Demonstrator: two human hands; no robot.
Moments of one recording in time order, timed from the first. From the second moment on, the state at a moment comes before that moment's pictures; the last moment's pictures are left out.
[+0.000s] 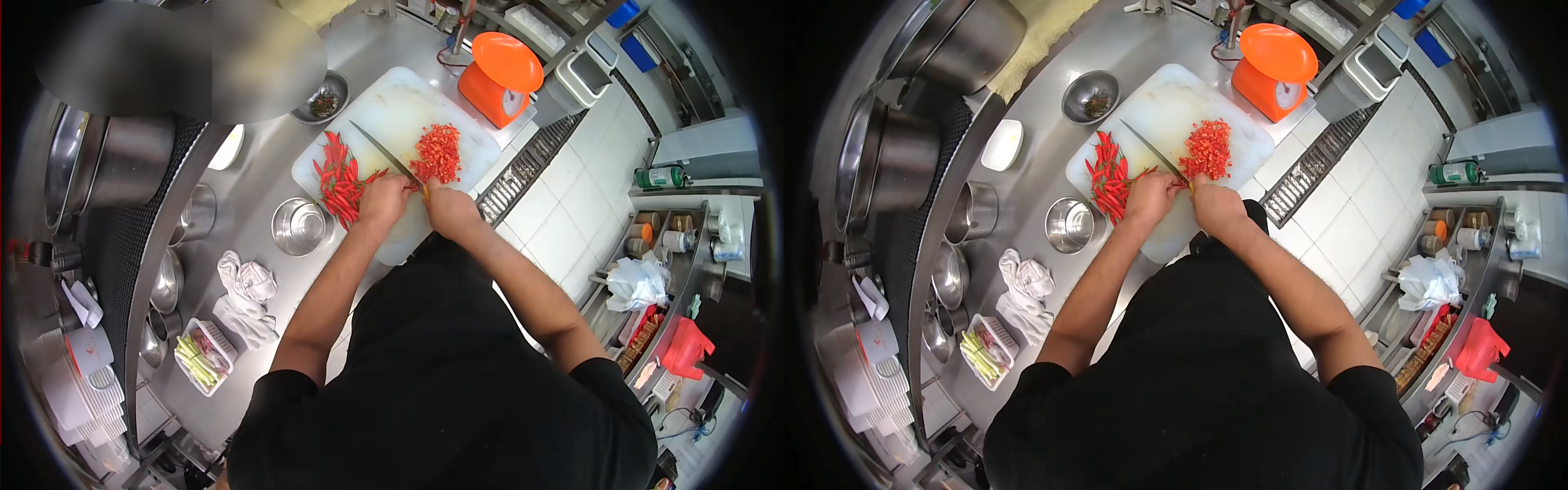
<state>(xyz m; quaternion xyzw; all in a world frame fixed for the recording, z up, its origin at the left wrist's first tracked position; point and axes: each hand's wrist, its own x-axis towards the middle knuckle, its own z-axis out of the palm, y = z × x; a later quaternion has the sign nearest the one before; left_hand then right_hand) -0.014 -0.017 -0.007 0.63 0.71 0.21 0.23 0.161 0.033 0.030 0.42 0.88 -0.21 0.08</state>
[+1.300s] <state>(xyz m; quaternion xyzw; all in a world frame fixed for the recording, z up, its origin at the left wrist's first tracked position) -0.012 -0.021 -0.020 0.62 0.72 0.26 0.19 0.165 0.031 0.022 0.42 0.89 -0.18 0.08</state>
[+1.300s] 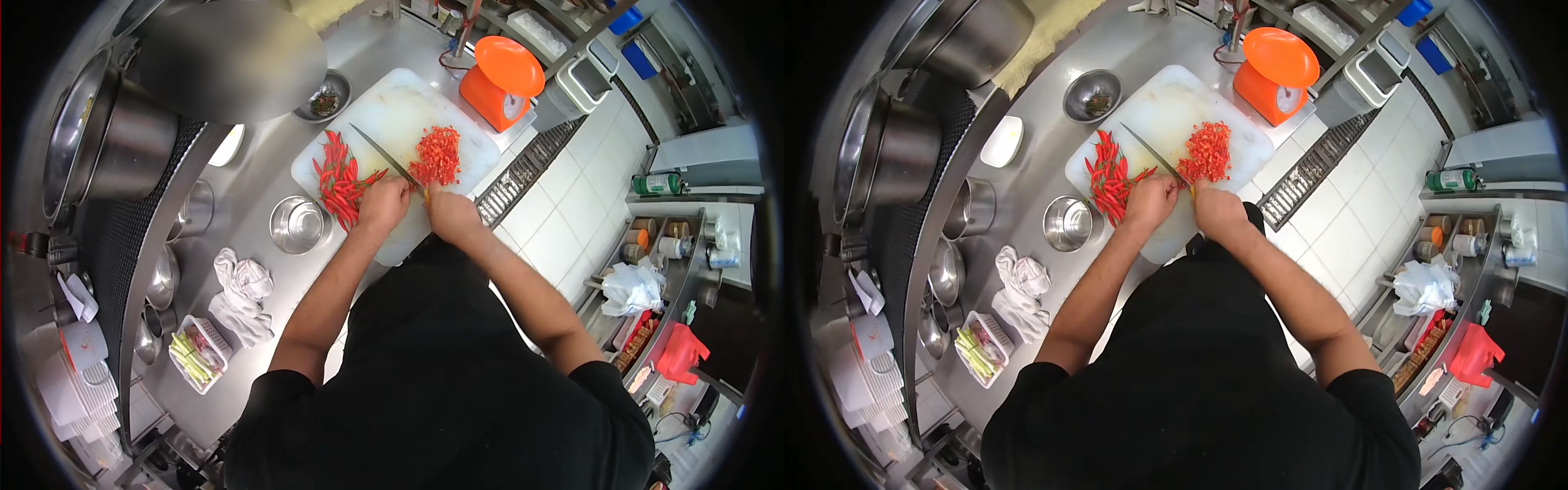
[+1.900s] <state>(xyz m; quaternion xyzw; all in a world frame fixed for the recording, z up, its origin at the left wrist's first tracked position) -0.006 -0.018 -0.012 0.59 0.75 0.24 0.19 0.173 0.034 0.034 0.43 0.87 -0.22 0.09</state>
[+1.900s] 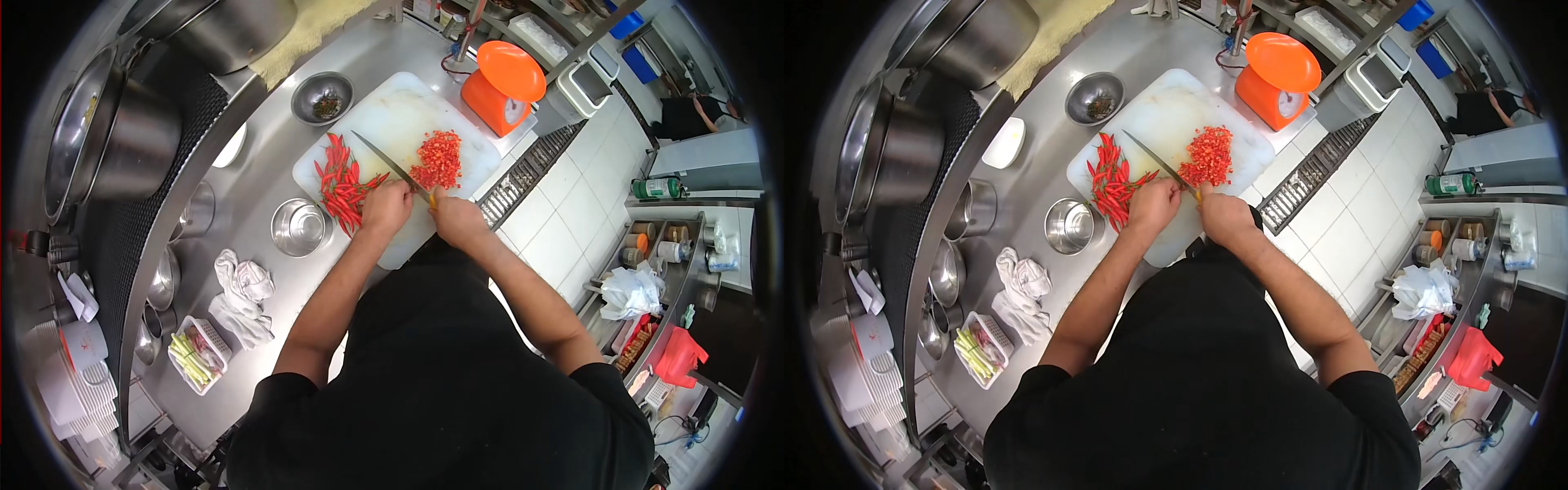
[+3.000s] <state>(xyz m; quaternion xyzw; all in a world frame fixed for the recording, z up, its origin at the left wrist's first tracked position) -0.003 -0.014 -0.014 0.58 0.76 0.22 0.20 0.161 0.025 0.035 0.45 0.85 -0.22 0.13</state>
